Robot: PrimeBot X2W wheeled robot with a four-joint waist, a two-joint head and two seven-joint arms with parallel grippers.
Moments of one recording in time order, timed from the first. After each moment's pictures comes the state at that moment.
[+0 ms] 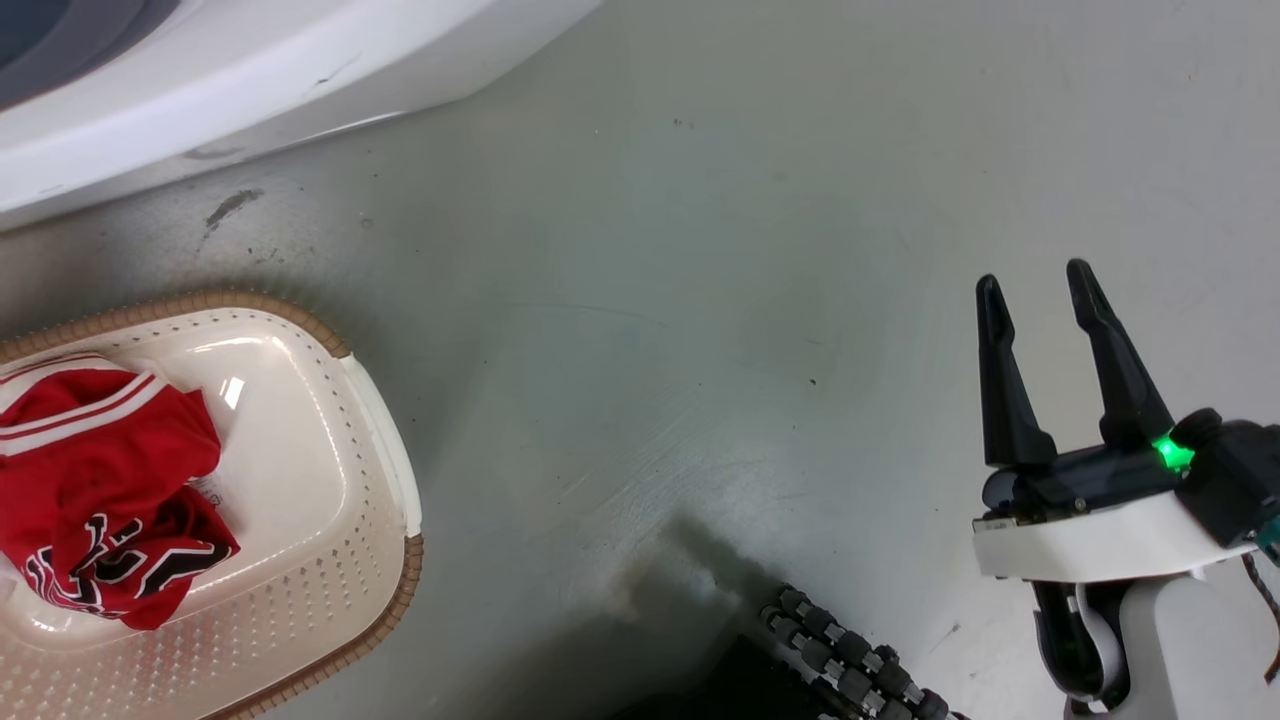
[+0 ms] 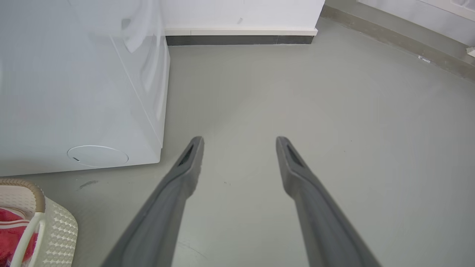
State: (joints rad) left arm -1.66 0.76 -0.78 0.86 -0.60 -0.13 0.52; right arm -0.19 -0.05 0.07 -0.05 0.20 0.13 -0.26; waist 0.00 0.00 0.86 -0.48
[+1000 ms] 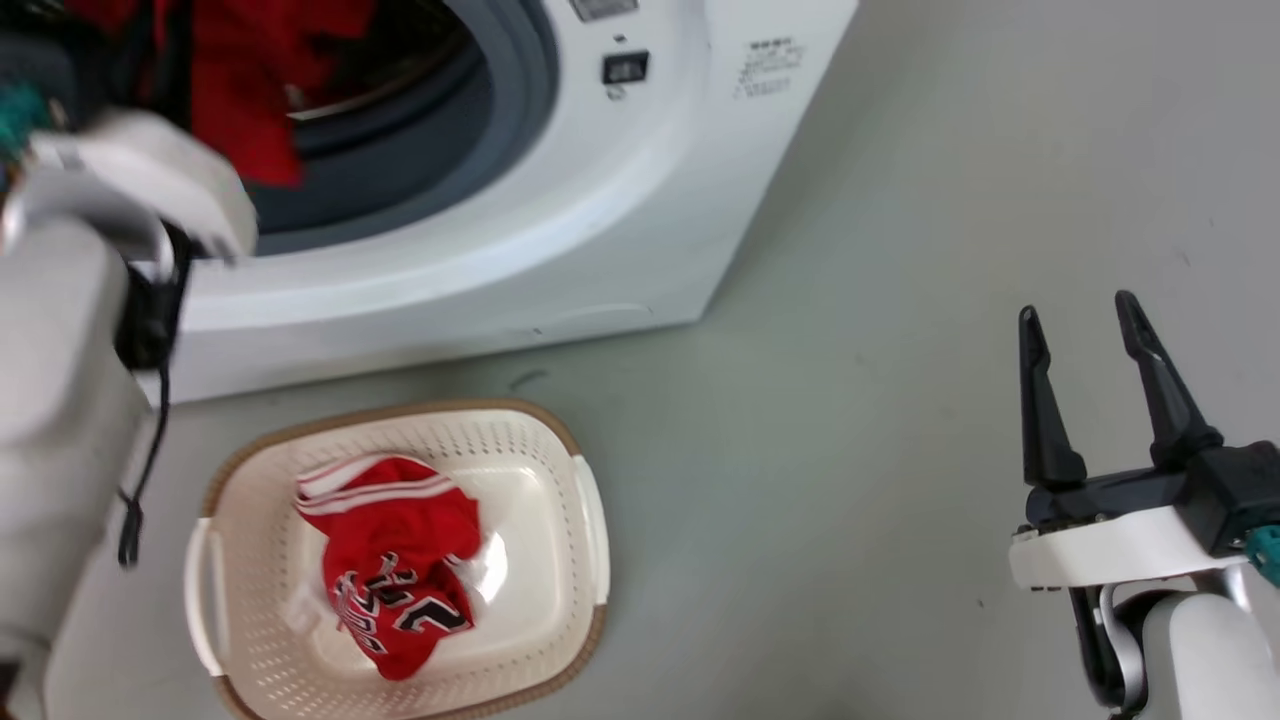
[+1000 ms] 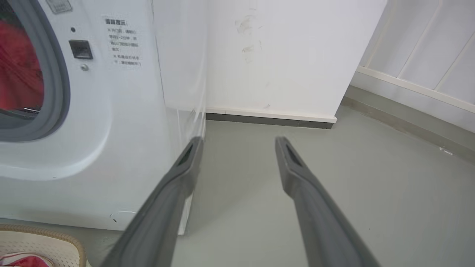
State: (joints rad) left arm -1.02 0.59 -0.63 0.69 -0.62 0.04 -0.26; right arm -0.17 -0.05 -0.04 0.01 -0.01 0.13 -0.26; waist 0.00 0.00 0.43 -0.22
